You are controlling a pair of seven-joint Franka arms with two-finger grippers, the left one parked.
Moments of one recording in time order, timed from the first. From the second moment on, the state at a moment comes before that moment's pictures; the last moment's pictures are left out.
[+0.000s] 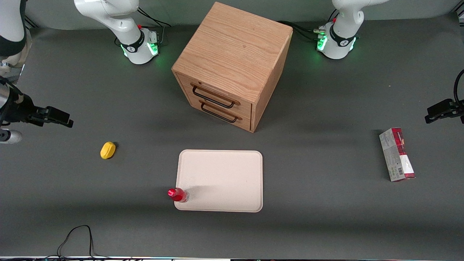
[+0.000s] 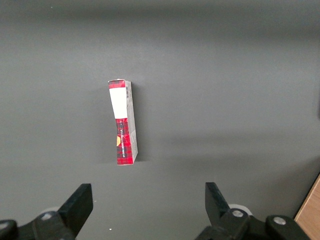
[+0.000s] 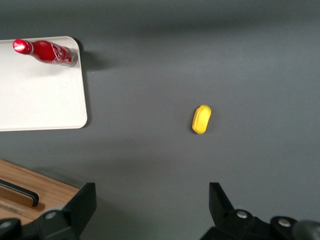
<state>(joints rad) 0.07 0.11 -0.07 -1.48 0.04 1.55 0.09</state>
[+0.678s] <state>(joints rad) 0.07 -0.04 -0.08 -1.67 0.04 1.61 0.09</state>
